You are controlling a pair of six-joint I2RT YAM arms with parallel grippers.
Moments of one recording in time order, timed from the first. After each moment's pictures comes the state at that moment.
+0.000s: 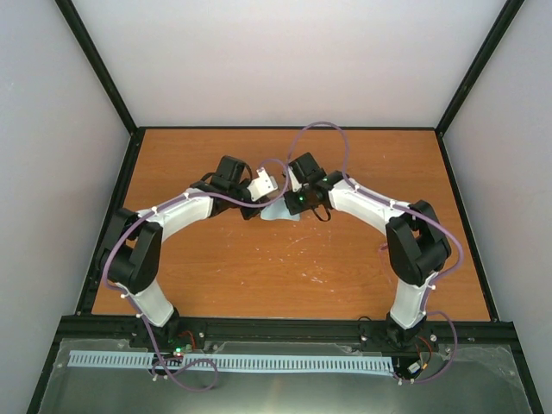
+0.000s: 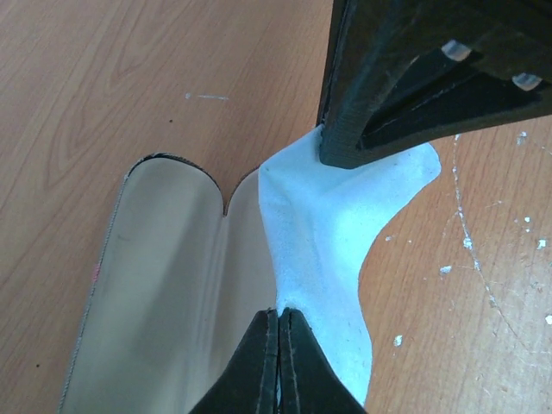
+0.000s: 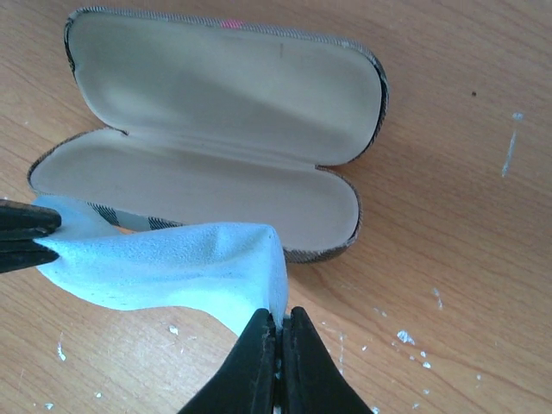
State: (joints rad) left arm -0.47 1.69 1.10 -0.27 0.41 0.57; right arm 0.63 1.82 1.34 -0.54 -0.07 0.18
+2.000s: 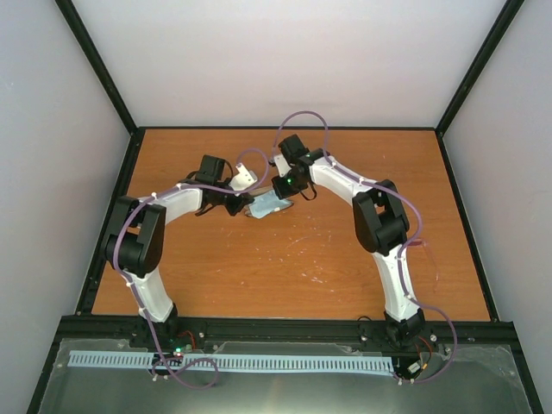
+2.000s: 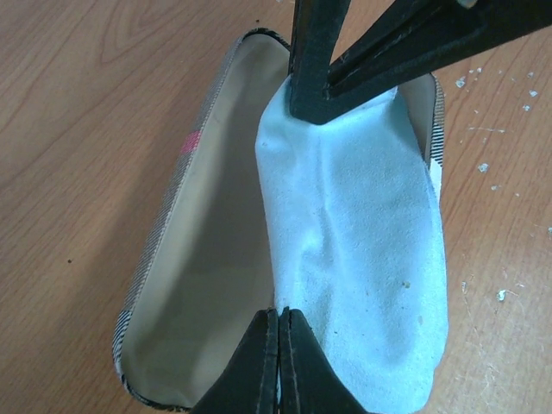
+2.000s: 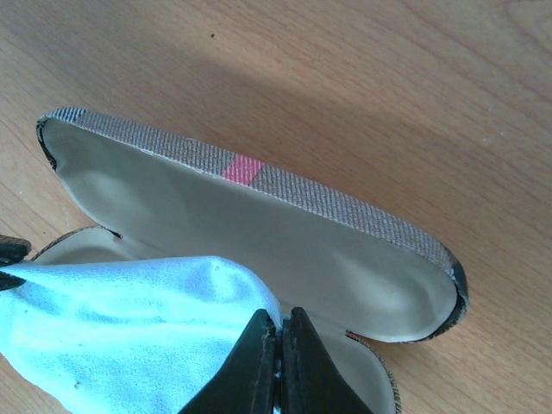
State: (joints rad) left arm -0.29 1.79 1.09 -0.23 0.51 0.54; right arm 0.57 2.22 1.83 -0.73 -0.27 0.07
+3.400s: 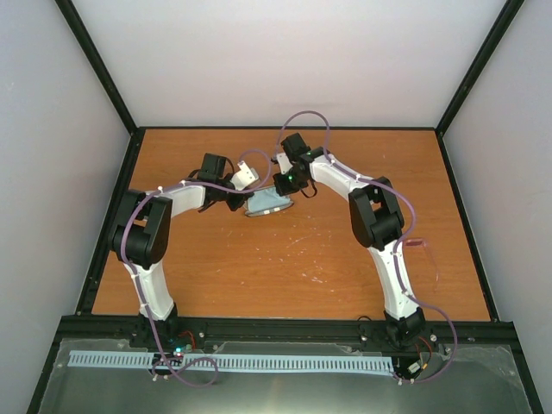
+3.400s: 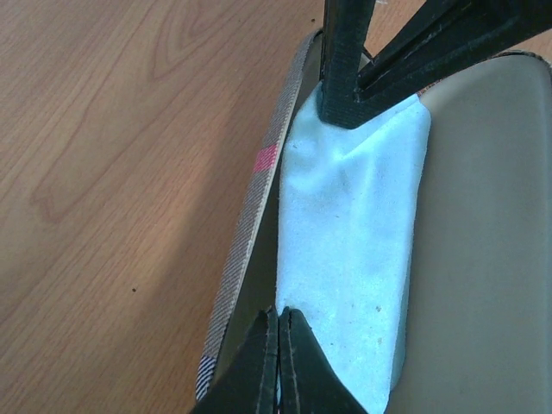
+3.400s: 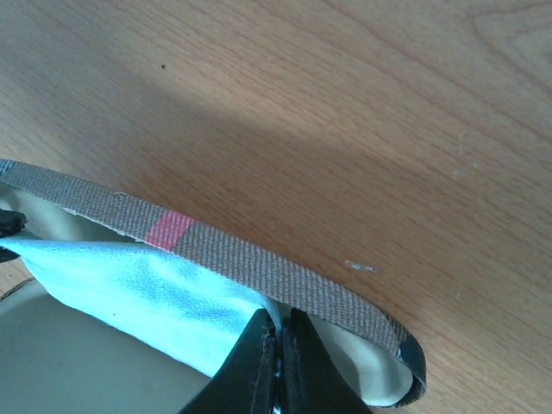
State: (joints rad) left arm -0.27 1.88 1.12 -0.13 0.47 0.61; right arm 0.53 2.31 1.90 -0.71 -0.31 0.09
